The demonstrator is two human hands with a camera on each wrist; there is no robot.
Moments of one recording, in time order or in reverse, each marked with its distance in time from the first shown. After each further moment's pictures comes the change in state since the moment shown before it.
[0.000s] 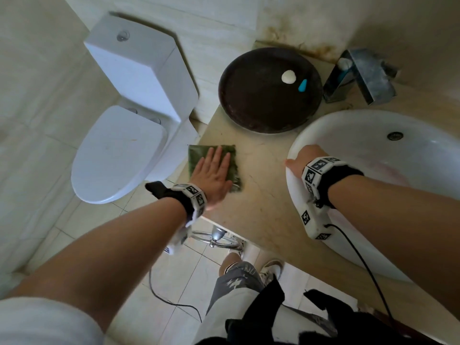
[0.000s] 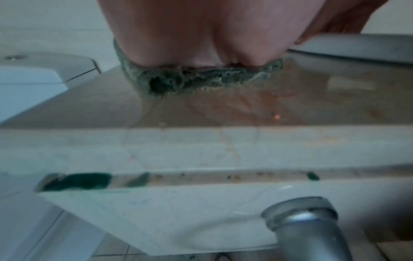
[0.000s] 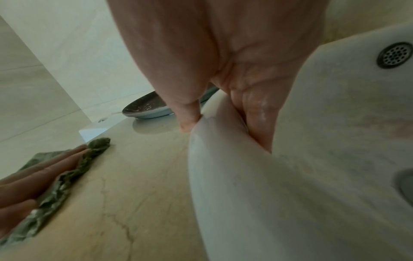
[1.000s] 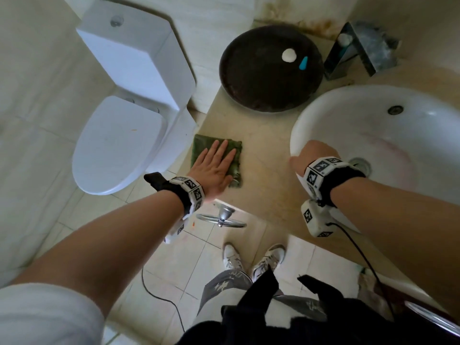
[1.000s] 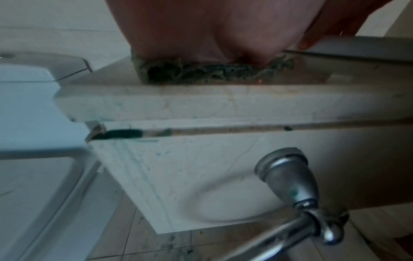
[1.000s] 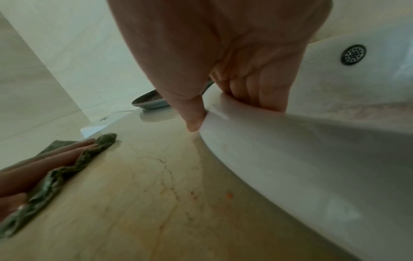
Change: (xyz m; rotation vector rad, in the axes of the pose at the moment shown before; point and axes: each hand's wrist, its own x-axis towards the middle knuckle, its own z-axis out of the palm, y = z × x) left_hand -0.023 -0.021 0.025 0.098 0.055 0.165; right_hand -0.056 0.017 0.026 -0.056 0.129 -0.061
